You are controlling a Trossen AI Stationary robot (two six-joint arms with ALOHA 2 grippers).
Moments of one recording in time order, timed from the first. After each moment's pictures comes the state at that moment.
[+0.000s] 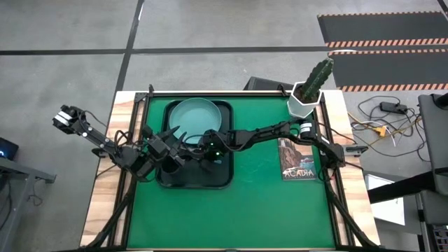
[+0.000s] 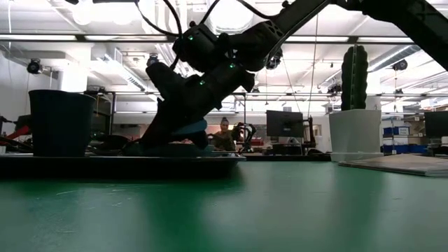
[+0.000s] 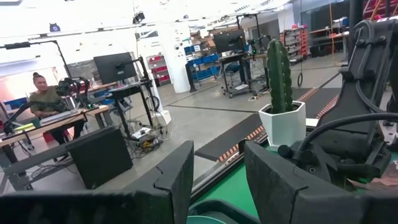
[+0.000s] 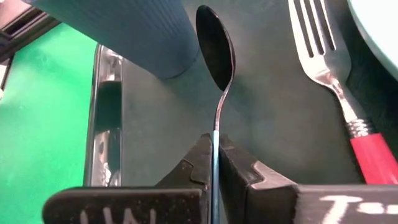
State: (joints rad) left arm -0.54 1.03 0.56 0.84 -1.37 0.51; right arm -0.08 2.28 1.61 -0.04 -0.29 0.37
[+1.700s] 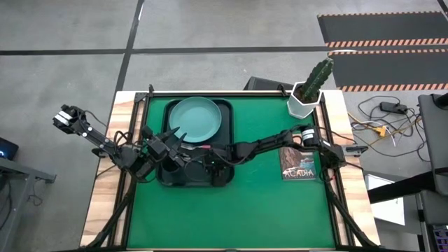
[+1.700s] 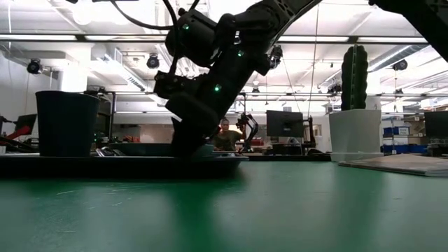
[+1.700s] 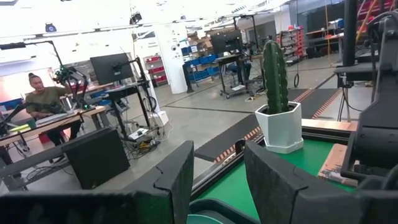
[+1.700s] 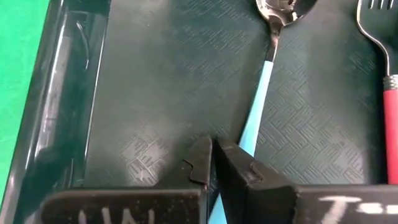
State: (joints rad) left arm -0.56 1.03 0.56 0.84 -1.37 0.51; right arm 0.04 2.26 1.61 -0.31 0.00 -0.03
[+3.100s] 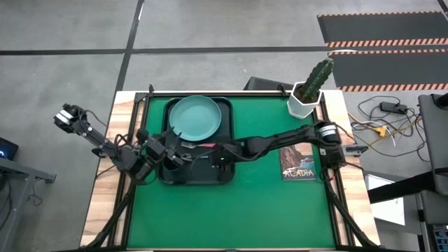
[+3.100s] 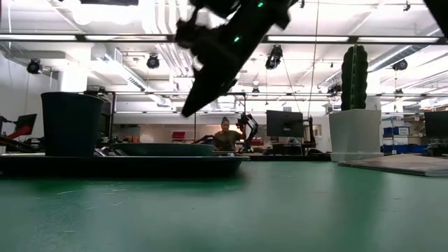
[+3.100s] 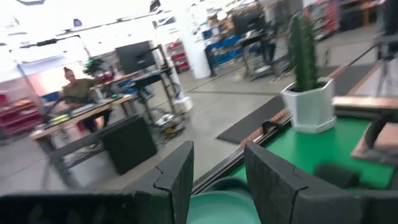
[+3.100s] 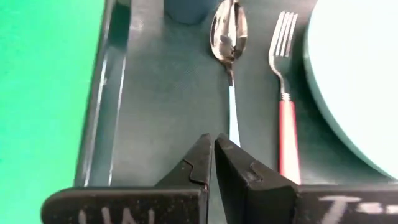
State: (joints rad) left arm -0.59 1.03 0.56 0.82 -1.52 0.56; right arm 0.07 2.05 1.57 -0.42 0.12 -0.07
